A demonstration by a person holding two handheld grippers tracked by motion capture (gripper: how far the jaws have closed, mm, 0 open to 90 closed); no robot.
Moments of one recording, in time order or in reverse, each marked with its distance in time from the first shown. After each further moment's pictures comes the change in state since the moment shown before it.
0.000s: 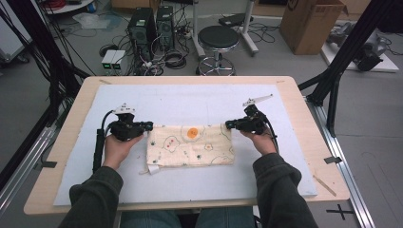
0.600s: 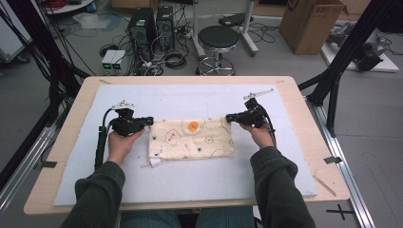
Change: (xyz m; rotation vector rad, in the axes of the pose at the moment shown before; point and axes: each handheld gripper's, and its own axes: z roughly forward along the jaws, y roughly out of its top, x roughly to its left) left arm 0.014 0.000 0.013 -0.040 0.004 -0.077; right arm -0.018 0.012 0.005 -0.027 -0.018 0.050
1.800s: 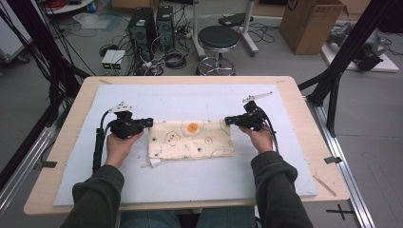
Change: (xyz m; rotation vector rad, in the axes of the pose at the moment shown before) left arm -0.007 -0.003 -0.010 -0.028 -0.034 0.036; right arm 0.006 -0.007 0.002 -0.002 0.007 -0.005
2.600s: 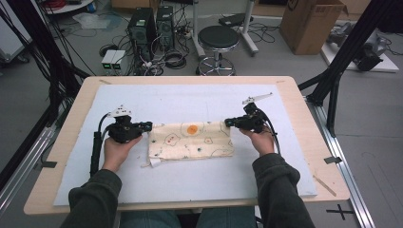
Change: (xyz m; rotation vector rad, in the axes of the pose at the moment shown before) left arm -0.008 -0.007 -0.009 0.013 -0.008 0.046; right arm 0.010 -0.002 -0.005 0.019 0.005 -0.026
